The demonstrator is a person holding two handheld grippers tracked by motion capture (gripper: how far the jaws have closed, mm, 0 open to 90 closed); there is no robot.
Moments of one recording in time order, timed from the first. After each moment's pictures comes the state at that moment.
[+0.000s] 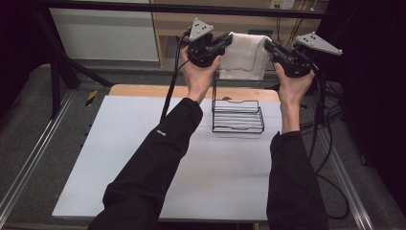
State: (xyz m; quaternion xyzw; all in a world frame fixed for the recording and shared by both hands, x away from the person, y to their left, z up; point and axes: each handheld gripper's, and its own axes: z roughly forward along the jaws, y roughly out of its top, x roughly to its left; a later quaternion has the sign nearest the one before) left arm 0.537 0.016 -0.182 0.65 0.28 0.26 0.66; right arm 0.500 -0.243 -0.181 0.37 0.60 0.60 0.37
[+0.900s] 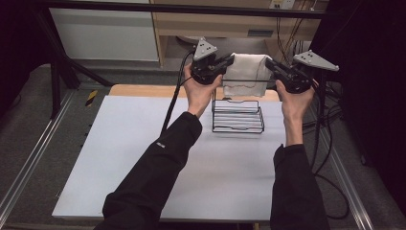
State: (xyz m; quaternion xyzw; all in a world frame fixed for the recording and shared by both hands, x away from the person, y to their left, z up) left arm 0.524 0.012 -0.220 0.68 0.27 0.24 0.64; right arm 0.485 -0.253 -0.214 0.38 0.63 0.57 0.36
